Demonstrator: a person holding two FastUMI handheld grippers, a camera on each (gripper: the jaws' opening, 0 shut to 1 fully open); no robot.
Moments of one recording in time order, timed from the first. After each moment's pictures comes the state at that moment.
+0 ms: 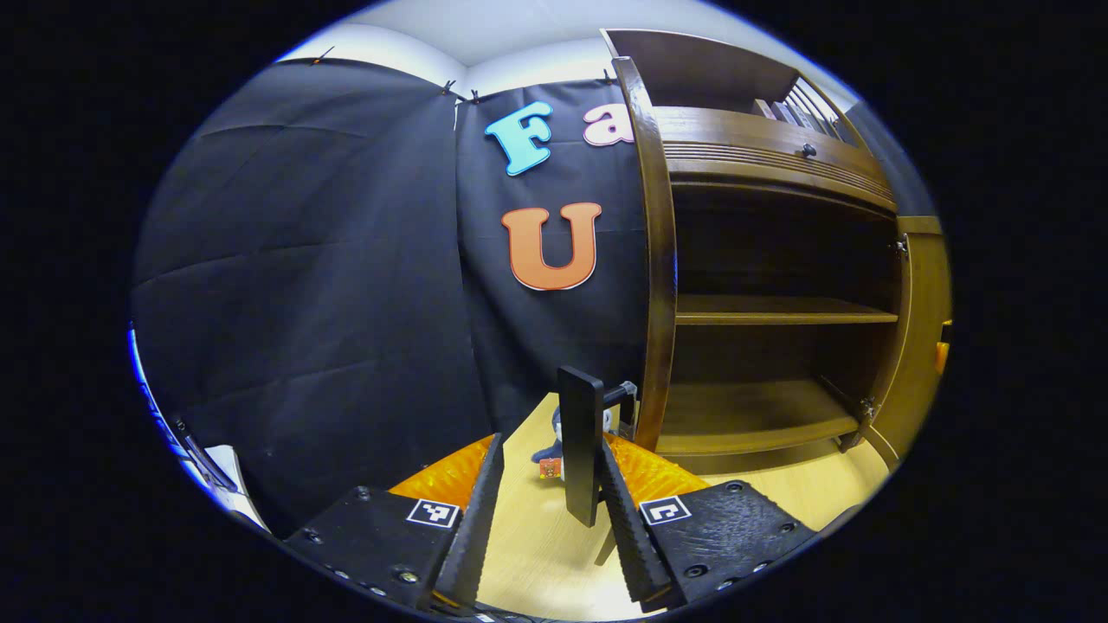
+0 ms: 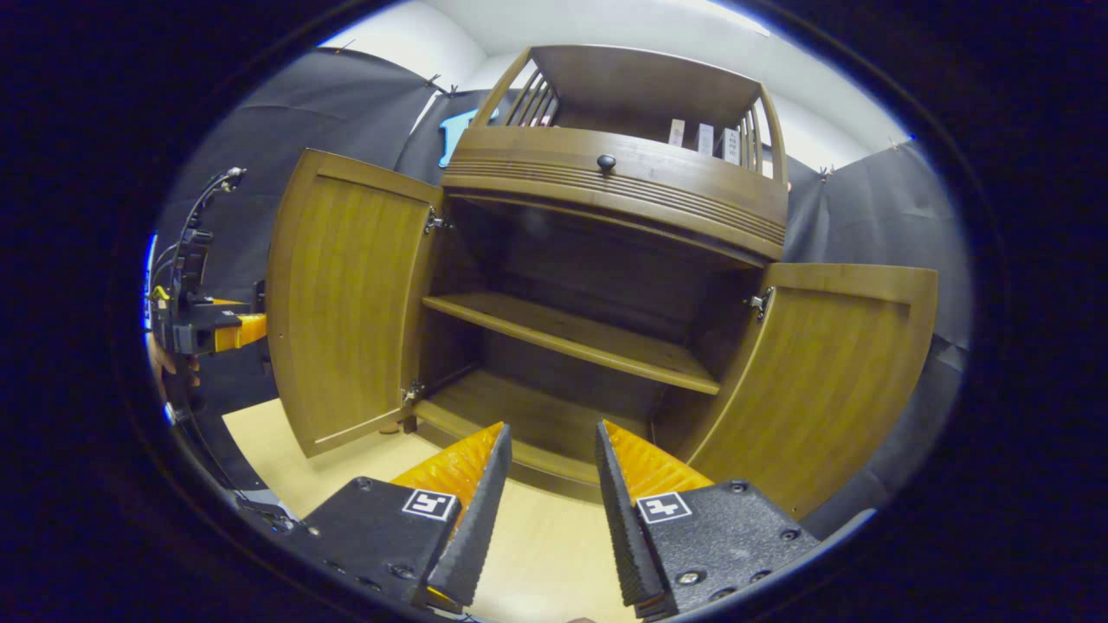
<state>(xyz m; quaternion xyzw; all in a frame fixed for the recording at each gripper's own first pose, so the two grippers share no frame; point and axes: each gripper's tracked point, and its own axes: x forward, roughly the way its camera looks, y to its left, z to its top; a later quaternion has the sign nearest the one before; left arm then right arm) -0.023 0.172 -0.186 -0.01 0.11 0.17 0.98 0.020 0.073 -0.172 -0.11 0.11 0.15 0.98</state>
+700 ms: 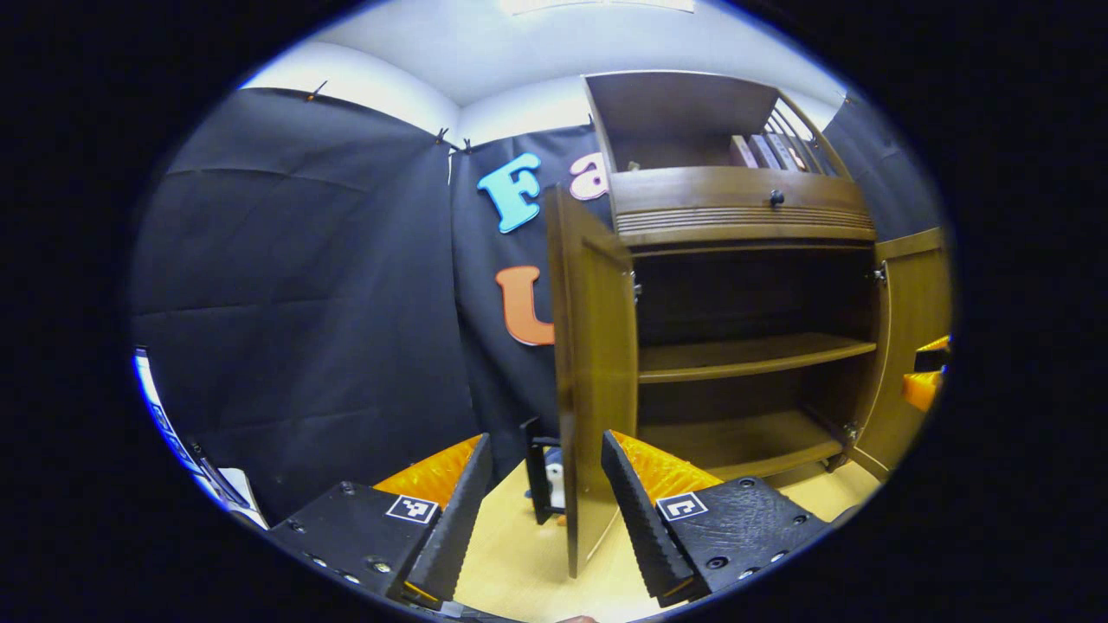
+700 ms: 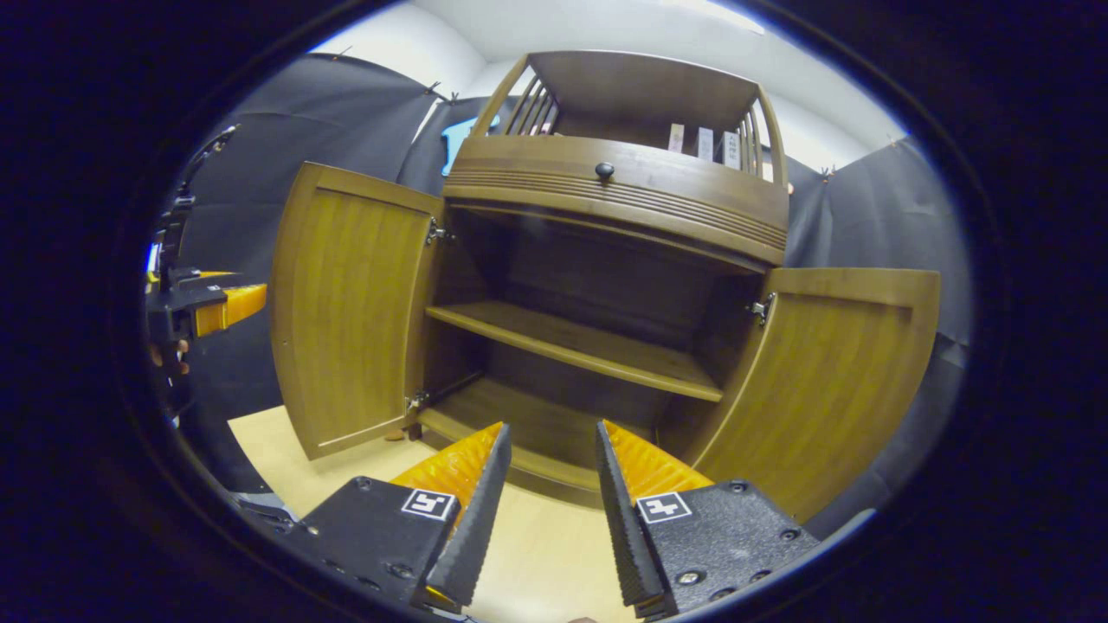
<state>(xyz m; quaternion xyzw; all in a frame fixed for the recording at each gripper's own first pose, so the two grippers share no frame) -0.046 0.128 -0.108 0.03 0.02 0.15 0.99 0.022 0.072 -0.156 -0.09 0.10 0.16 0.98</state>
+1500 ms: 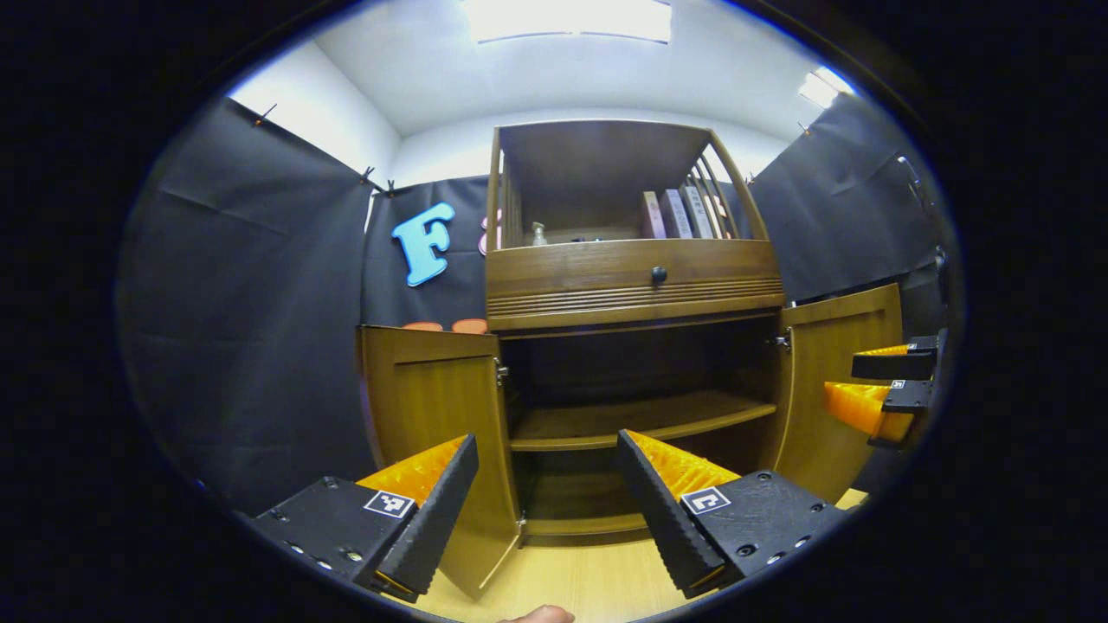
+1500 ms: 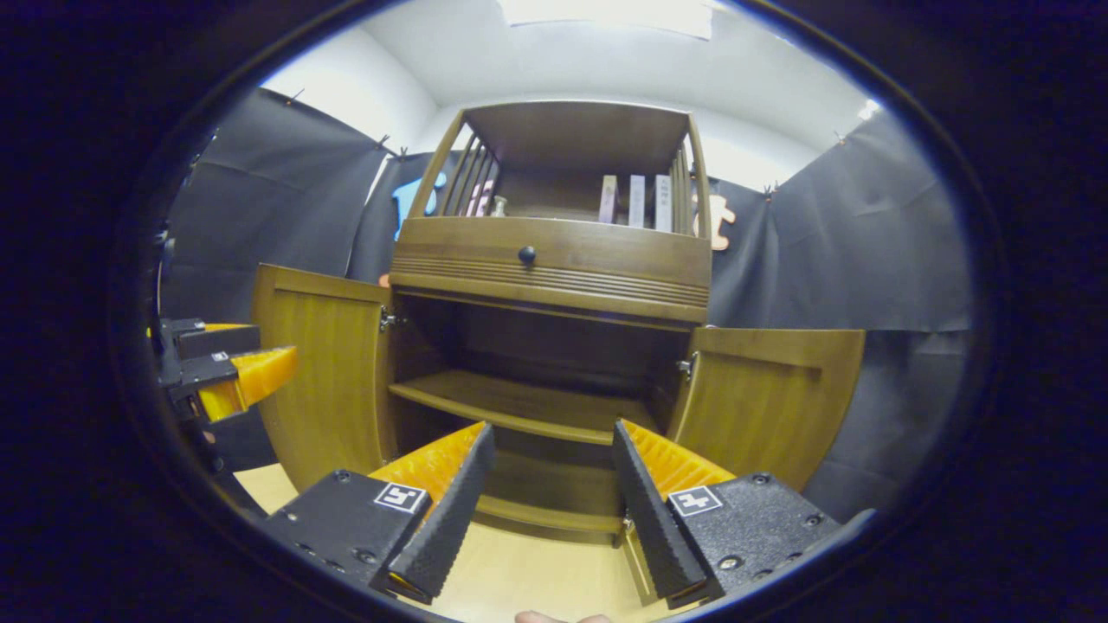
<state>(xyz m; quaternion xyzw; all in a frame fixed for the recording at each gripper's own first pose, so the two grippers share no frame) -0.020 -0.006 -0.031 0.02 -0.04 0.02 1.00 0.017 0.019 -0.060 -0.03 0.02 0.10 0.99</state>
